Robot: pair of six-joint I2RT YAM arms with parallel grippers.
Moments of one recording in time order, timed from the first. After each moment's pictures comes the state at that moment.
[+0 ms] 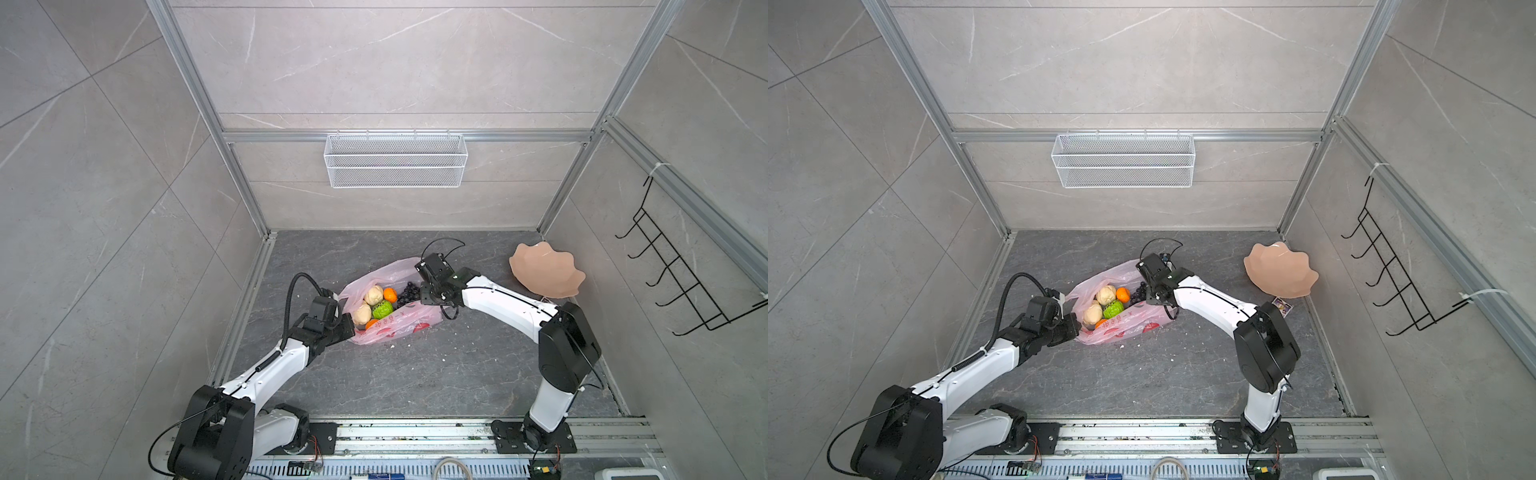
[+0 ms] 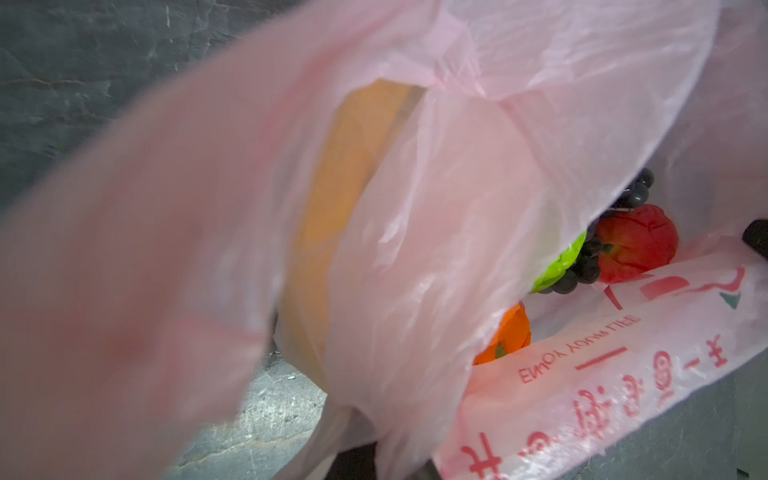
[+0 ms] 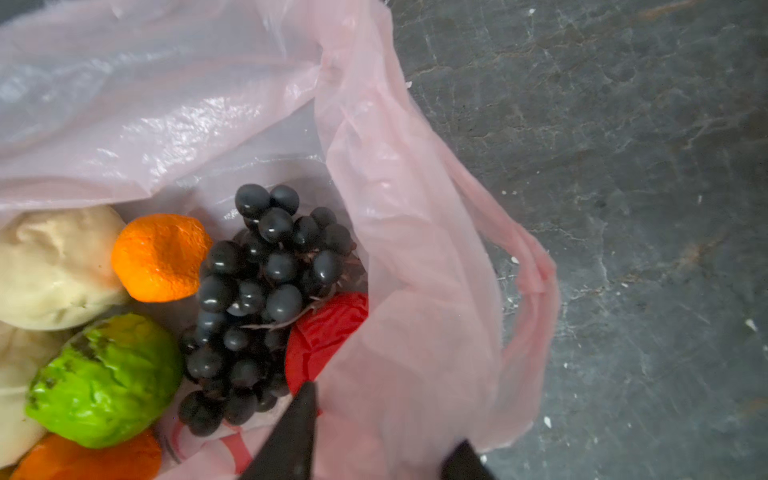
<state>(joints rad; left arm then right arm) -0.35 1.18 0.55 -0.24 0.15 -0.62 0.66 1.77 1.33 -0.65 0.28 0.62</state>
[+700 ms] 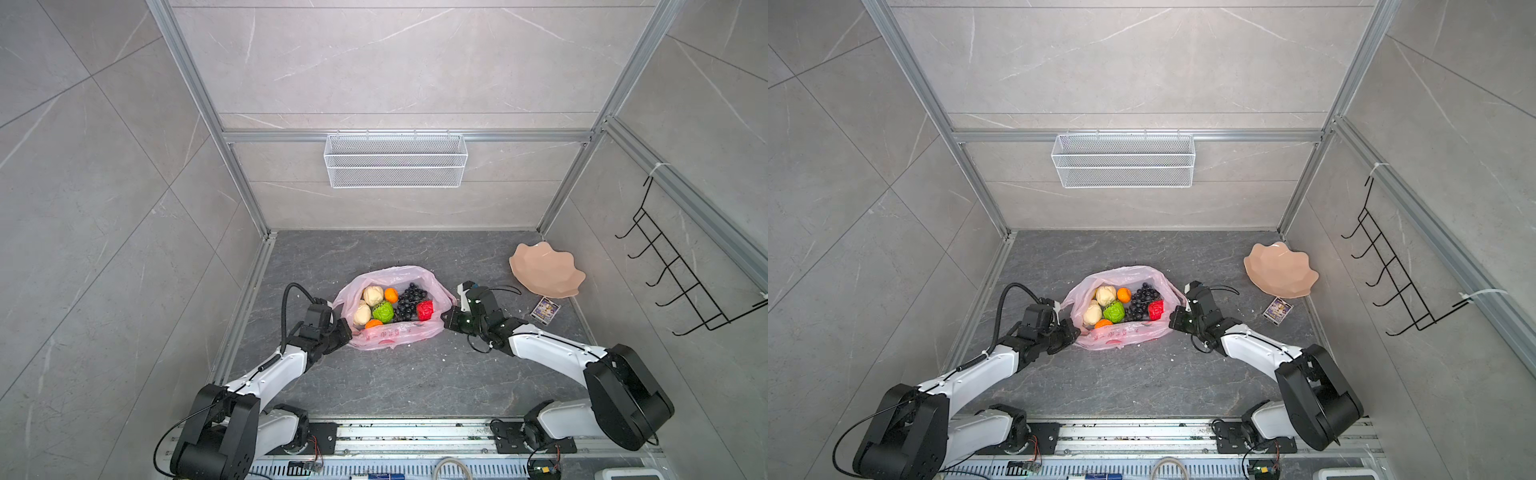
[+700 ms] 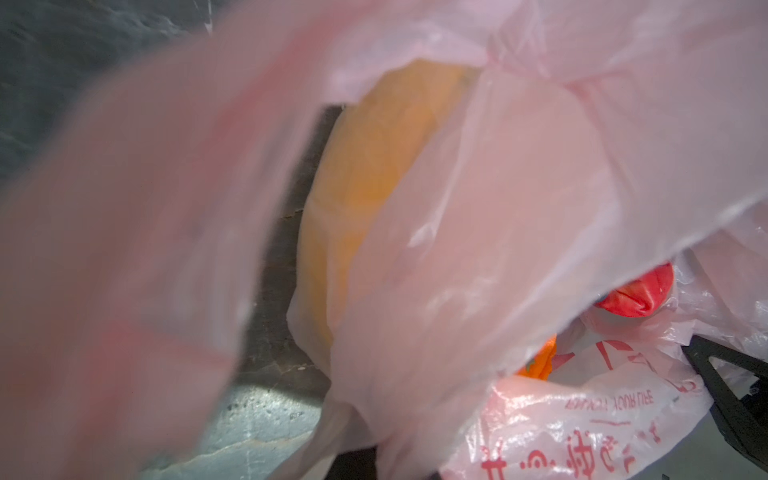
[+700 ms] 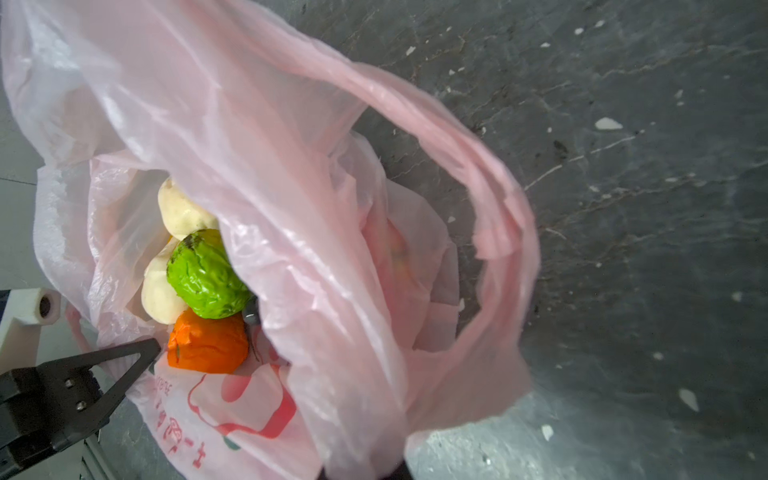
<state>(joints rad) -0.31 1.19 0.46 -0.14 0.23 -0.72 0.52 1.38 0.65 0.00 -0.17 0.72</state>
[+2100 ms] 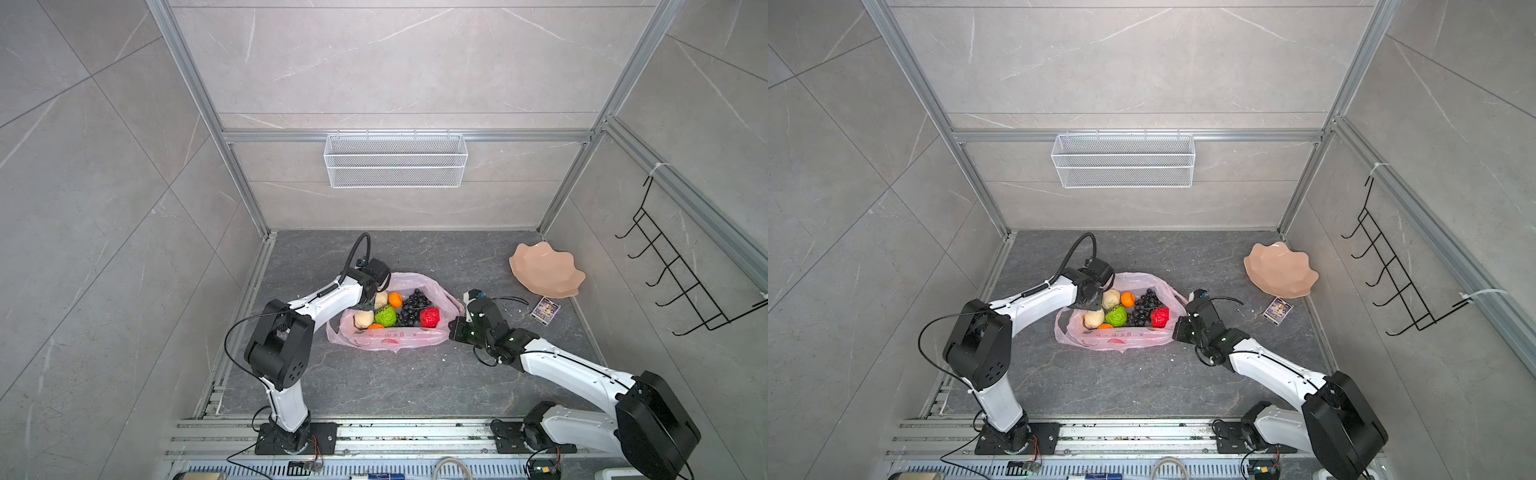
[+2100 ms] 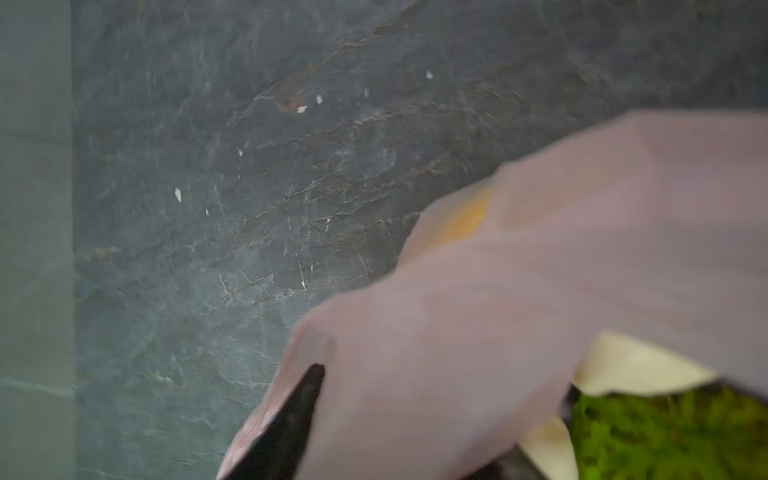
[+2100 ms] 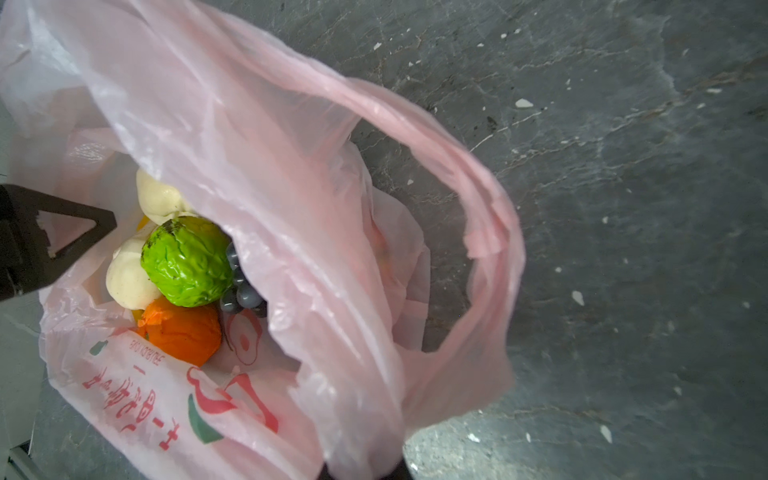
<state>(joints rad) -0.55 1.80 1.30 -0.81 -0.48 -0.44 0.59 1.22 0.59 -0.15 0.01 0.71</state>
